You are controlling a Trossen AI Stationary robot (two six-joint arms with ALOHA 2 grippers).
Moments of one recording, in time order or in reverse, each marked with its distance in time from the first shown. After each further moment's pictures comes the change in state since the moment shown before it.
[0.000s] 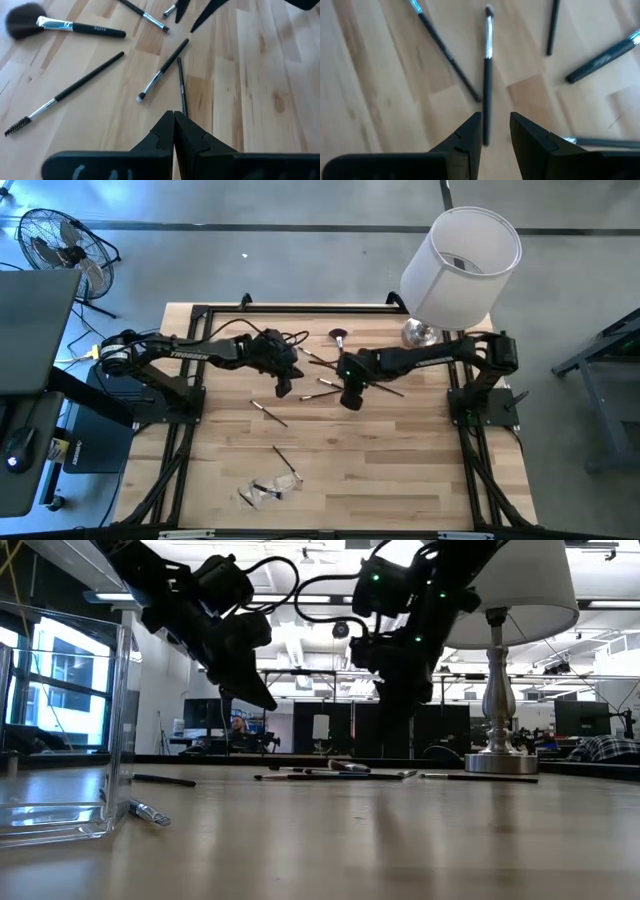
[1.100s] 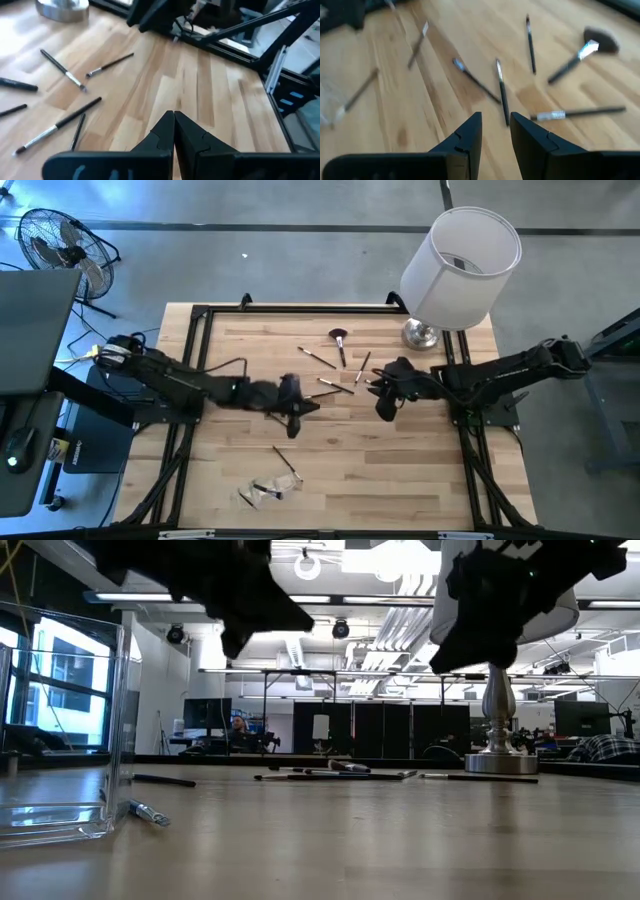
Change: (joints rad) left arm -0.475 0.000 -0.004 0.349 -0.428 -0.386; right arm 0.237 -0.635 -0.484 0.275 0.225 0.294
